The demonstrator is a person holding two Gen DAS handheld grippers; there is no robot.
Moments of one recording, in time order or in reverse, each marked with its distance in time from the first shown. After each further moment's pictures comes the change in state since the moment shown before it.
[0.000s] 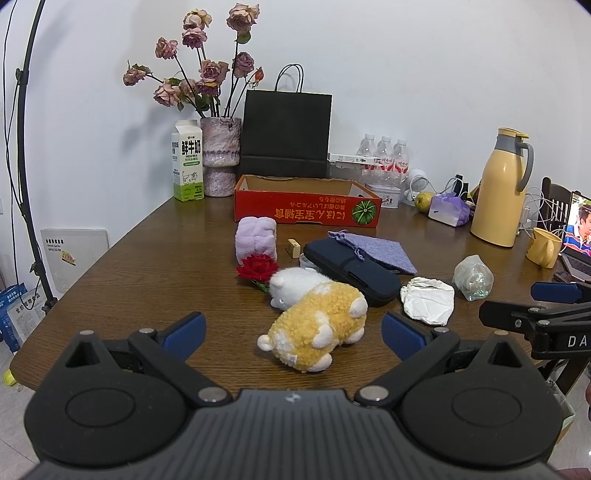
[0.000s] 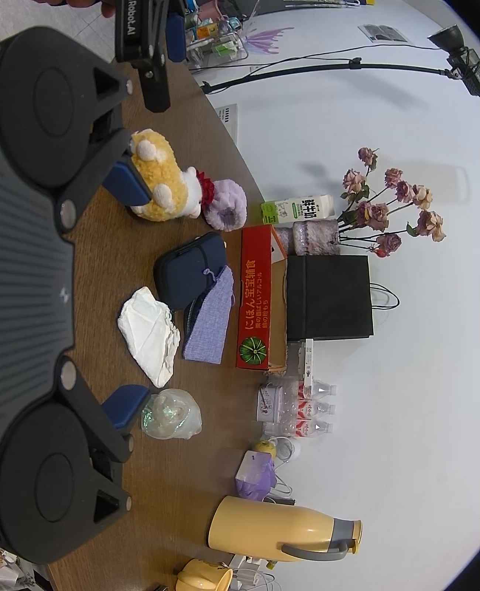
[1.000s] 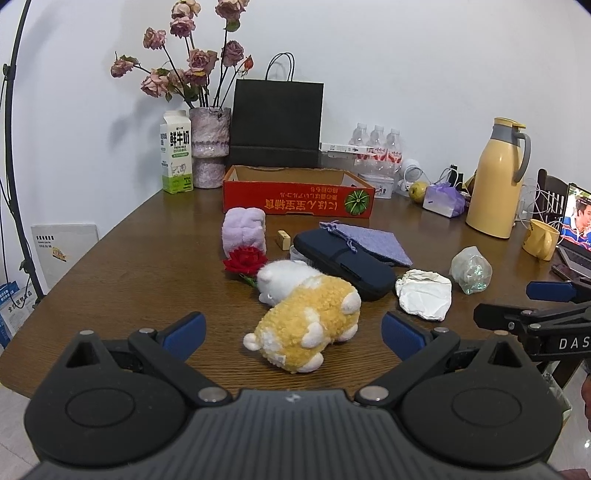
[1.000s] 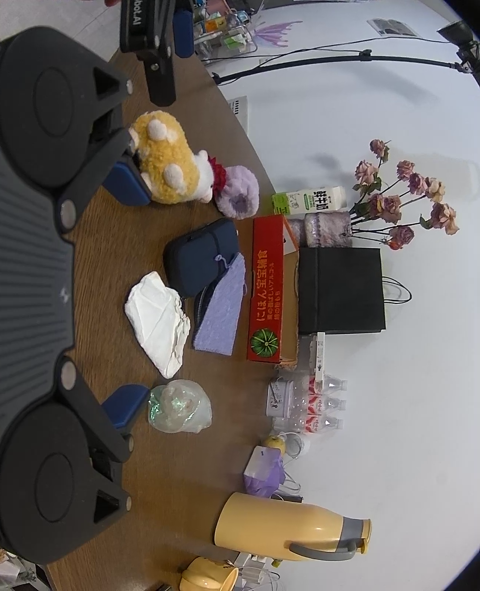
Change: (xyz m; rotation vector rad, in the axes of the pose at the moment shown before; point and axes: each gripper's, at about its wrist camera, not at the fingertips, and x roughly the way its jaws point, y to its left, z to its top) left arm 0.021 -0.005 -0.004 0.011 0.028 -0.025; right arm 0.017 -0.011 -0.003 -0.009 0.042 -0.018
